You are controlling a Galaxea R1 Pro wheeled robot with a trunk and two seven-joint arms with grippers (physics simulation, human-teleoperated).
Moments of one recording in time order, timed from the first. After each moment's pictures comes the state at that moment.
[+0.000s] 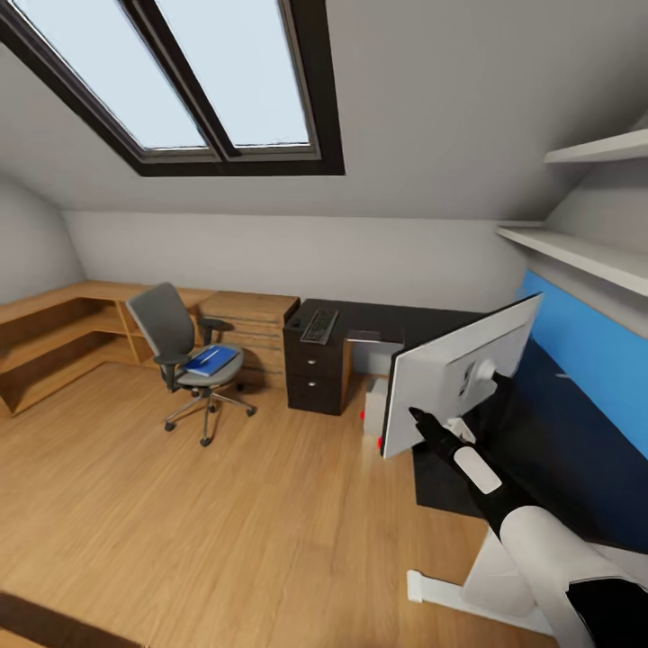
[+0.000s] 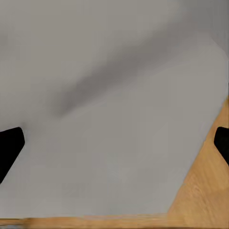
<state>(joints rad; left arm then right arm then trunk) -0.24 -0.01 -0.40 -0.17 0.58 -0.39 0.35 -0.83 -0.11 0.14 -0.46 -1.10 0.13 0.05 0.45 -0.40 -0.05</state>
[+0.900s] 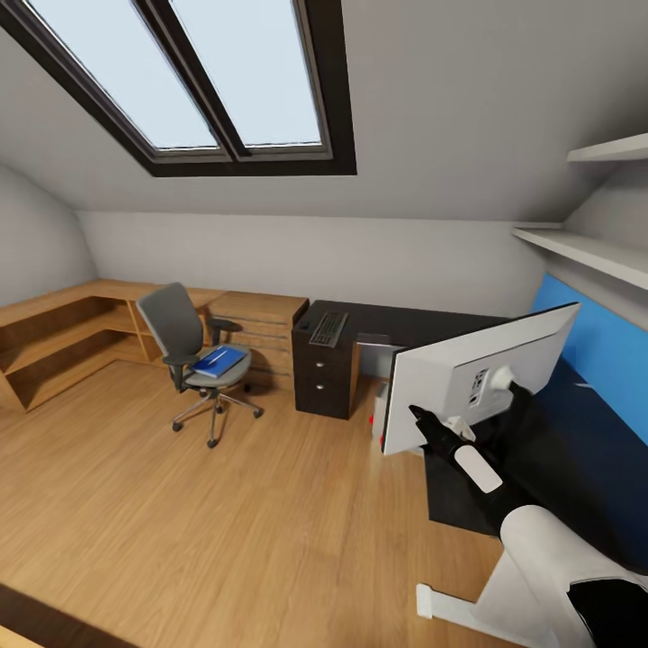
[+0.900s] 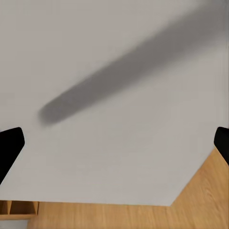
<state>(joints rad) -0.24 -0.01 -0.40 -0.17 0.58 -0.39 0.35 -0.83 -0.11 0.14 -0.48 -1.11 0.13 0.06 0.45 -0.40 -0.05</state>
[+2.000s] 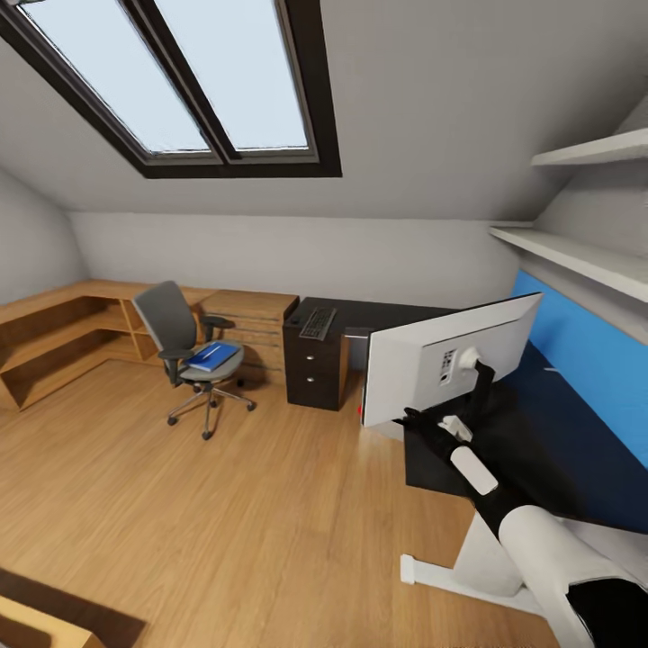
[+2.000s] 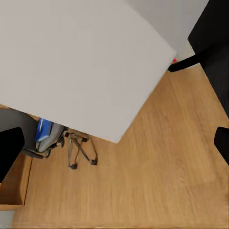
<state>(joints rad) -0.24 -0.01 -0.40 -0.17 0.58 -0.39 0.35 -0.83 -0.11 0.18 -0.48 -1.07 0.13 0.06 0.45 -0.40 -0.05</state>
